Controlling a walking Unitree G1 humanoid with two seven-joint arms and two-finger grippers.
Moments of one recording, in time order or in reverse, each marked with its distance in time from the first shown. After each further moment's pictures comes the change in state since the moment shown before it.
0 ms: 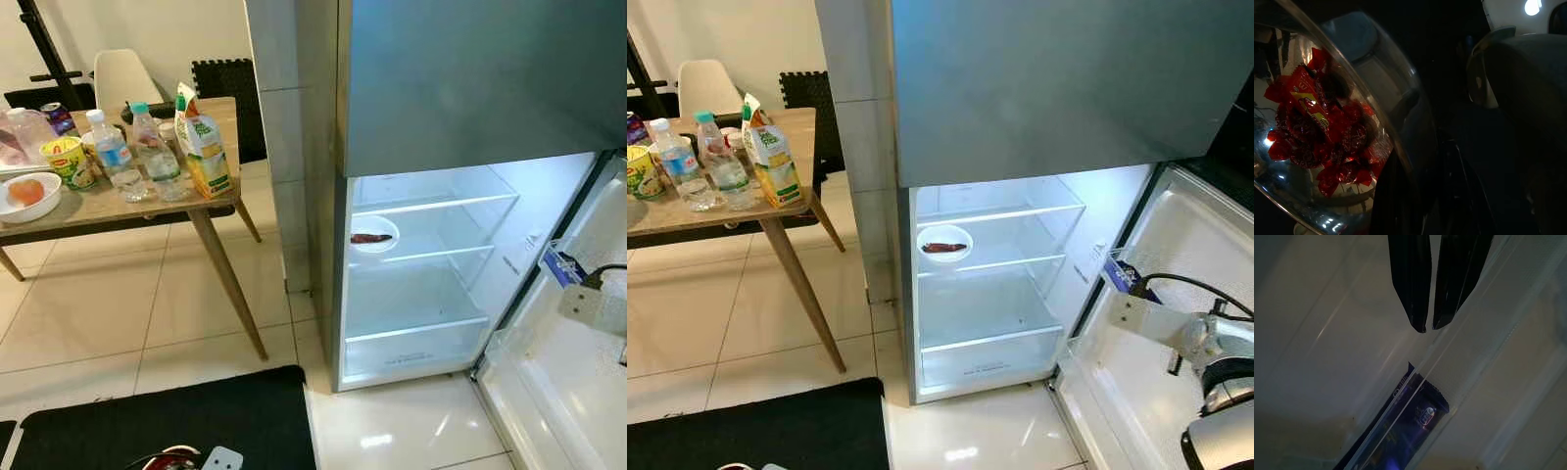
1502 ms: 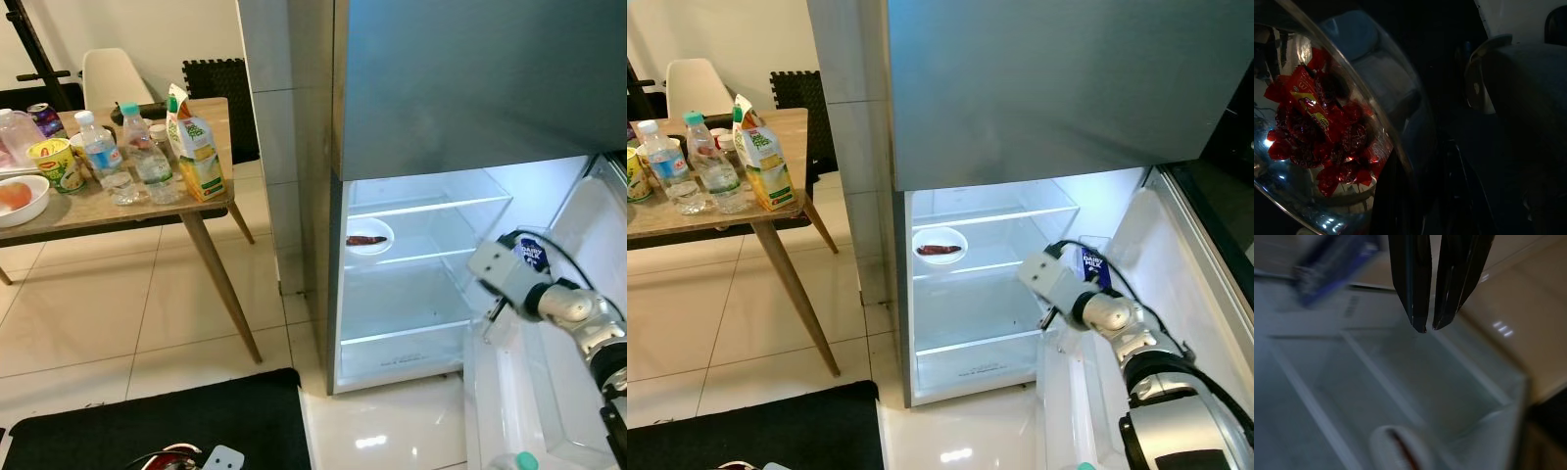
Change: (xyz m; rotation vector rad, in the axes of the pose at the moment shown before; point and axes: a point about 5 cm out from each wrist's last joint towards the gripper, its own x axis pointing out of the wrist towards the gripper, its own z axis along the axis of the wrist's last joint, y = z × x) left arm 0.000 0.000 0.002 0.012 -0.007 -0.001; right arm -0.011 0.028 0.118 0.165 -0.730 0.146
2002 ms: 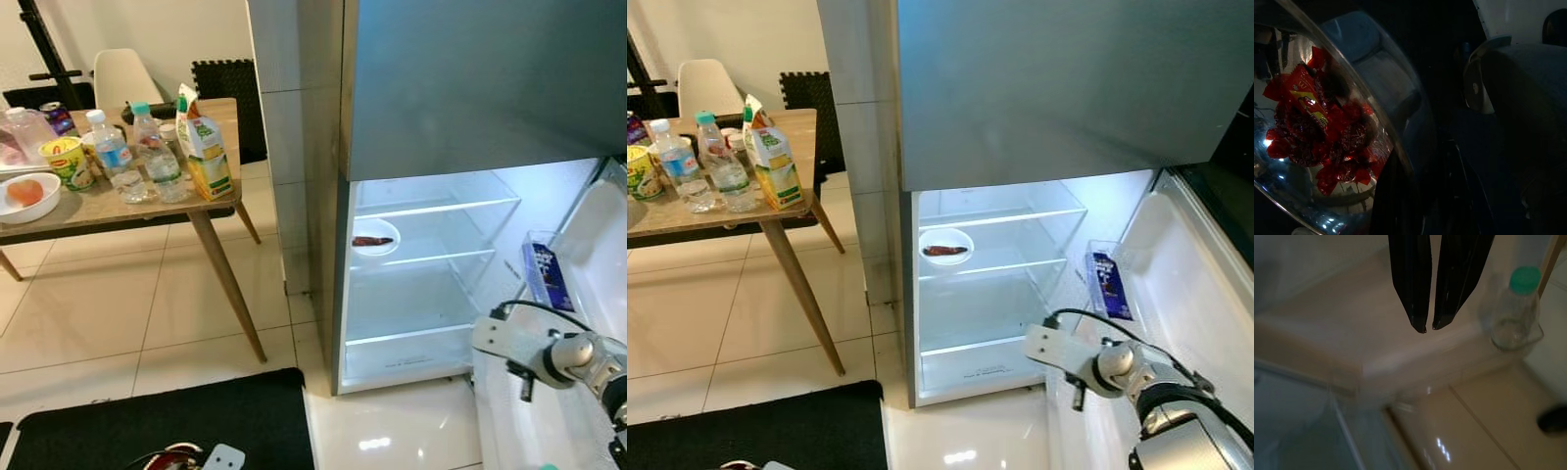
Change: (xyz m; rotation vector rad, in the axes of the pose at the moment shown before) left arm 0.000 0.000 0.001 0.000 -0.005 -0.001; right arm -0.024 0.032 -0.072 -0.092 0.519 0.269
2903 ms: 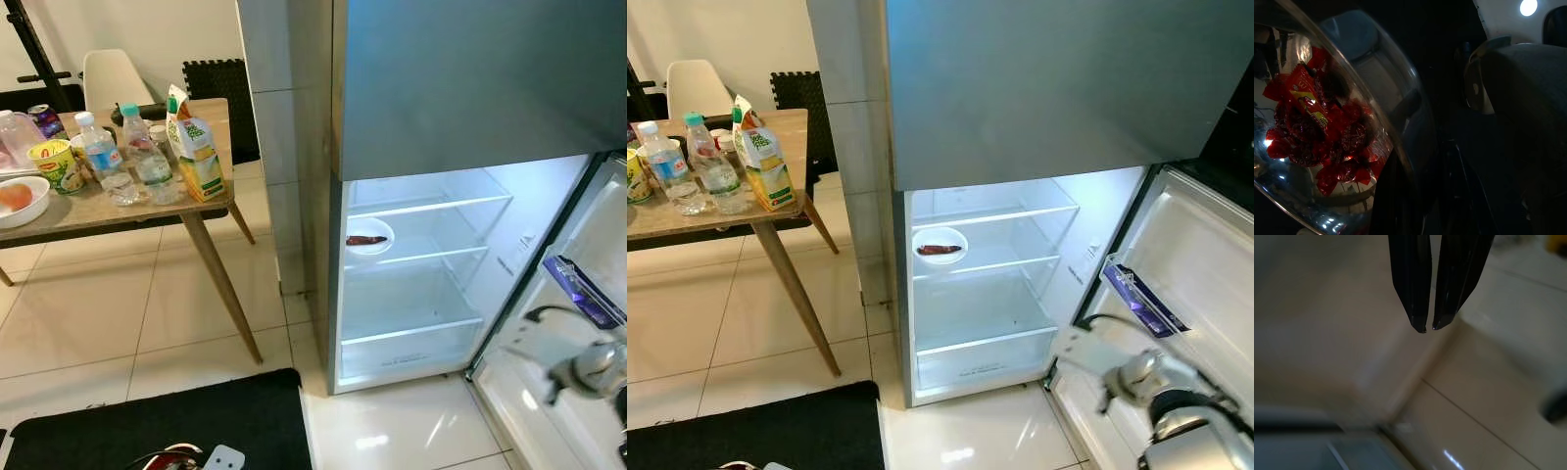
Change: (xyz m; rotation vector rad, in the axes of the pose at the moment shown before) left arm 0.000 0.000 -0.001 0.000 0.004 -0.001; right arm 0.014 0.019 0.000 0.225 -0.042 -0.019
